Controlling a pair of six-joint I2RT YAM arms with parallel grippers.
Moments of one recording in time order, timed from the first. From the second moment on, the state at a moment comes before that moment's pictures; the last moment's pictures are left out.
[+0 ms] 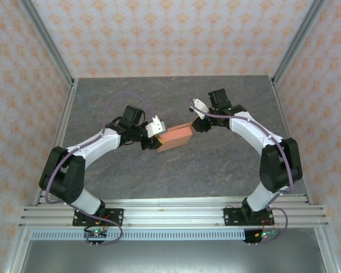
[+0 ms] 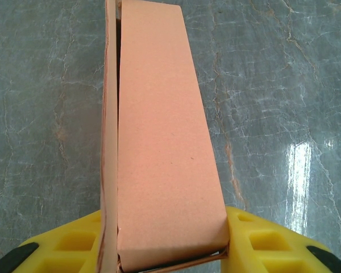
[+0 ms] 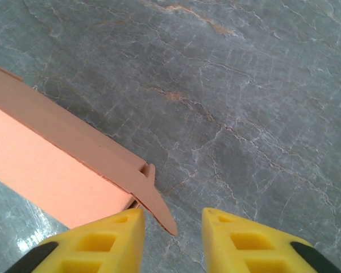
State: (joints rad) left arm -0.37 1.54 0.97 -0.34 0.58 0.66; right arm 0.36 1.64 1.24 -0.56 -0.36 -0.51
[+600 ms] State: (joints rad) left arm -0.37 1.54 0.97 -0.34 0.58 0.66; right arm 0.36 1.70 1.28 -0.59 -0.40 -0.54
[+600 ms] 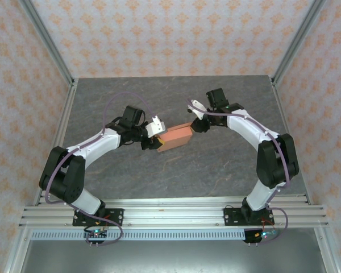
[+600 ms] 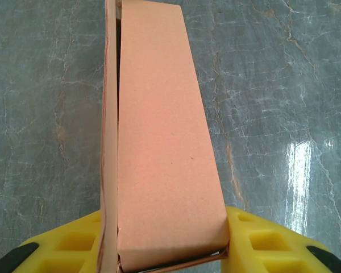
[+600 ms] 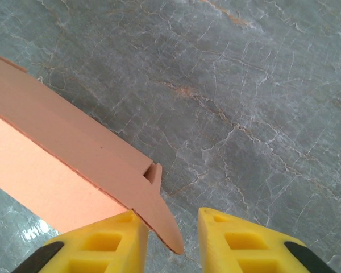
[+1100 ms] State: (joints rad) left arm -0.37 1.55 0.98 -0.34 0.57 0.66; right arm 0.40 1.70 1.34 -0.66 -0.35 -0.43
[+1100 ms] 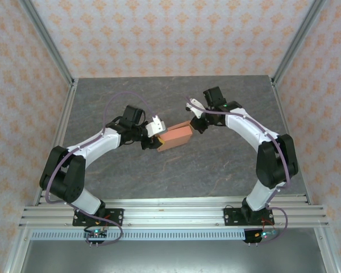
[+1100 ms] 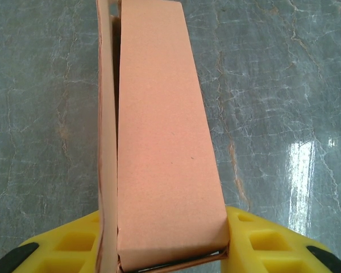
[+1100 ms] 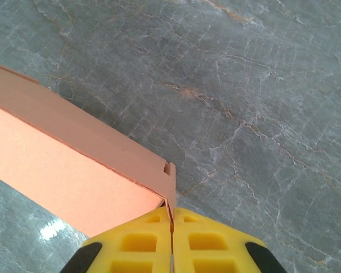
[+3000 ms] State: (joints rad) left arm -0.39 1.69 1.15 -0.53 0.42 0.70; right arm 0.49 1.86 1.61 -0.89 -0.15 0.23
